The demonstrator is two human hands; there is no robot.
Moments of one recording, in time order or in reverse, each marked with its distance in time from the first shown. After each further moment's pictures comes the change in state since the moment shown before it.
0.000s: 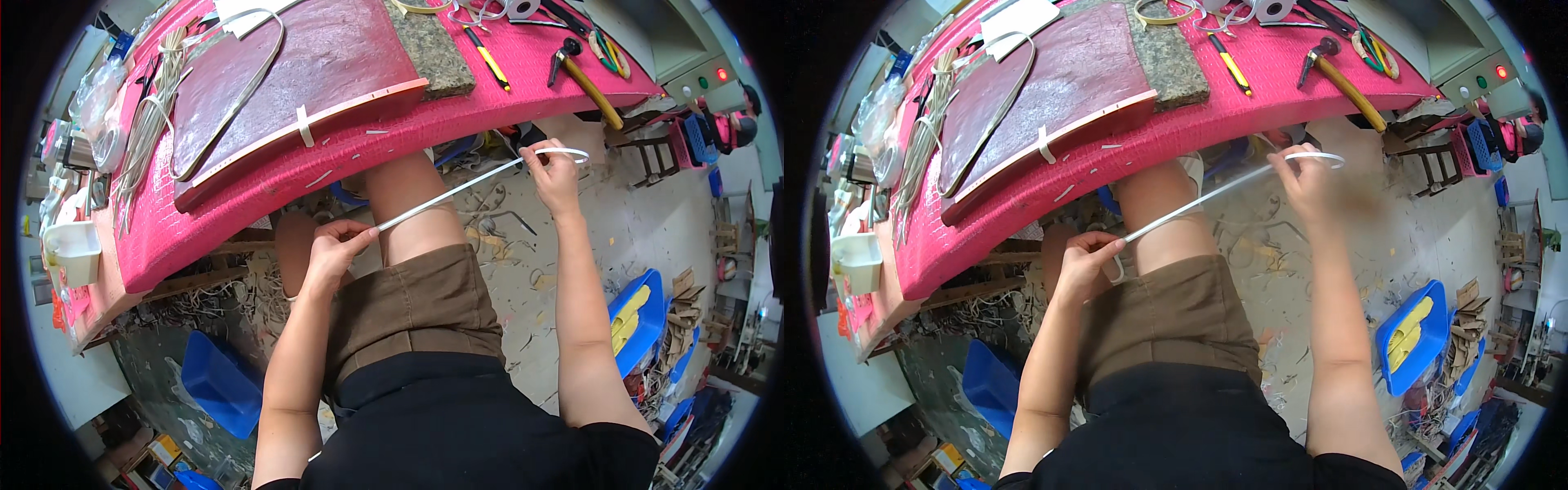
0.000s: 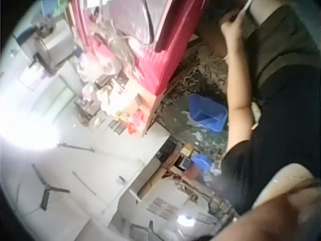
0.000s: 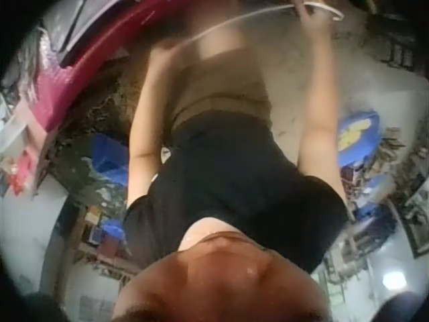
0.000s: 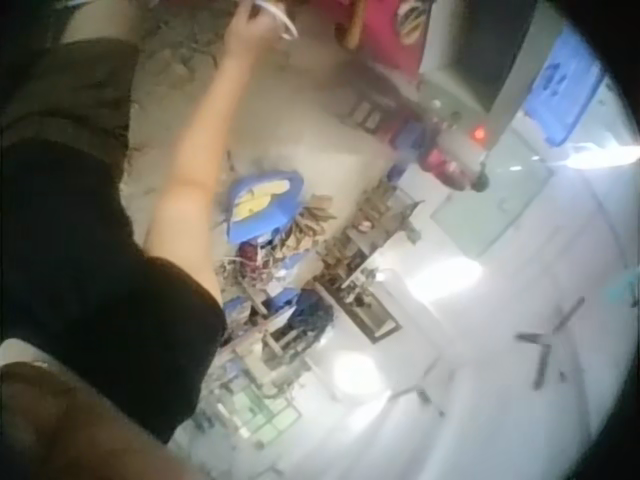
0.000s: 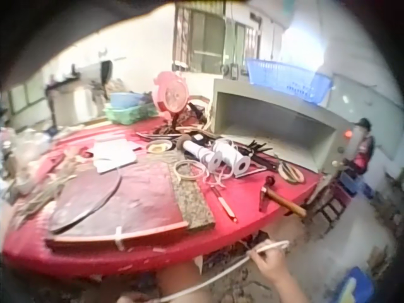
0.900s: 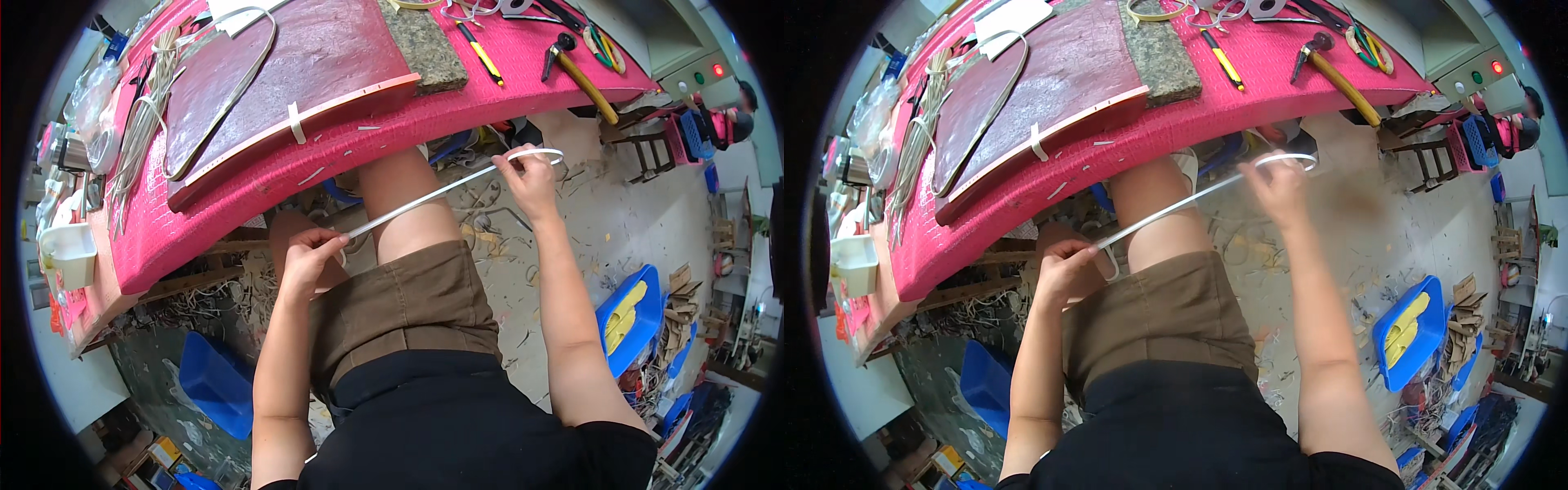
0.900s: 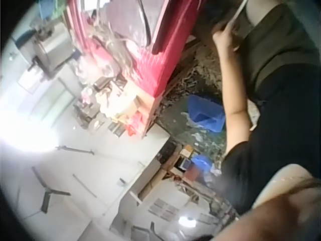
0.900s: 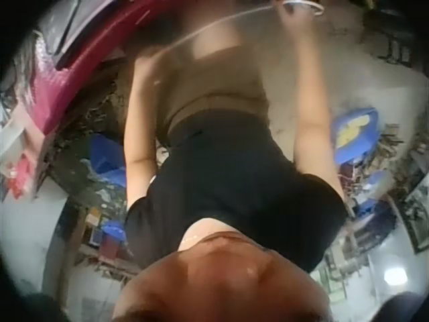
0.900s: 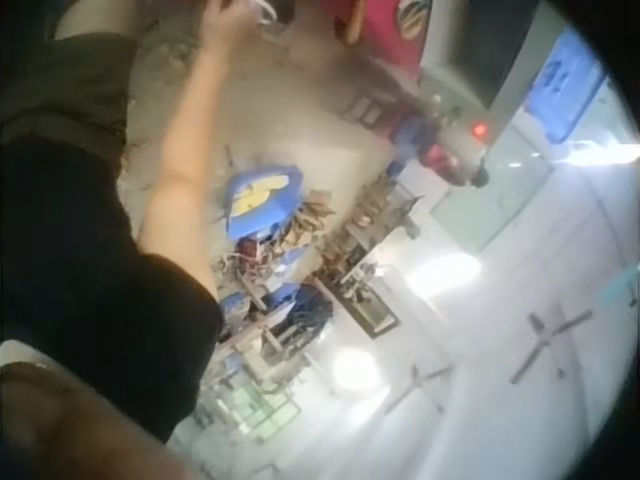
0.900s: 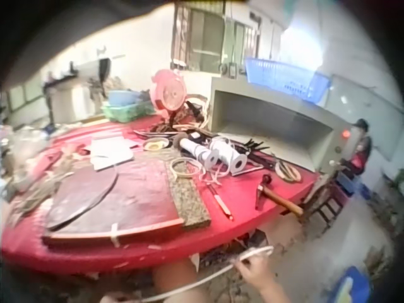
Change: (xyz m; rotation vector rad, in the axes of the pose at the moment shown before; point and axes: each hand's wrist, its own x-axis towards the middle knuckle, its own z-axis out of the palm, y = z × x) left_hand -0.011 -0.010 -0.031 -0.025 0.061 -0.065; right_hand -0.014 0.002 0.028 -0.058 0.046 -0.197
